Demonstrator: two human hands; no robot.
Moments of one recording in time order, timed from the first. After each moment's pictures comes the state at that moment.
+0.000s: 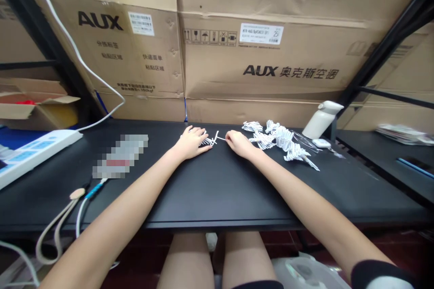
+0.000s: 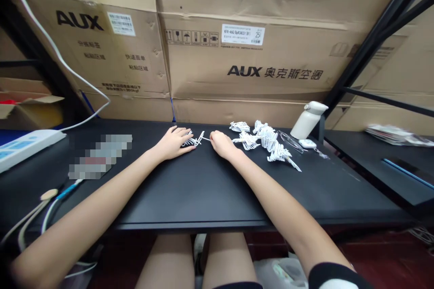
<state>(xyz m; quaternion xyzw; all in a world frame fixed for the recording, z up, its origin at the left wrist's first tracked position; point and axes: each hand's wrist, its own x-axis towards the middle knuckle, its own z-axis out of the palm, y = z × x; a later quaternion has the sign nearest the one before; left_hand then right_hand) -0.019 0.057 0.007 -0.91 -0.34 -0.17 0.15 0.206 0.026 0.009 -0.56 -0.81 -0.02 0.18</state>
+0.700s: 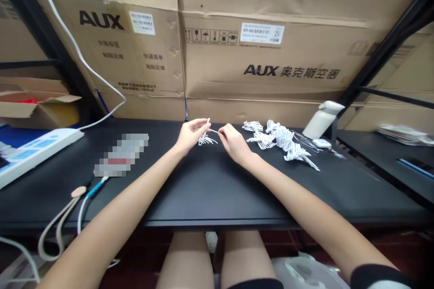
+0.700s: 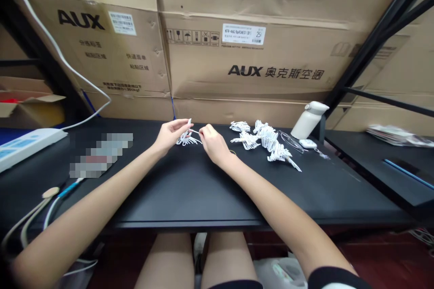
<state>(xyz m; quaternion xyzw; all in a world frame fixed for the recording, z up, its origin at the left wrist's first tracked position) 0.002 0.038 0.036 -0.62 -0.36 -0.52 -0.47 0.172 -0.005 0.027 -0.47 -0.80 -0.04 0.37</state>
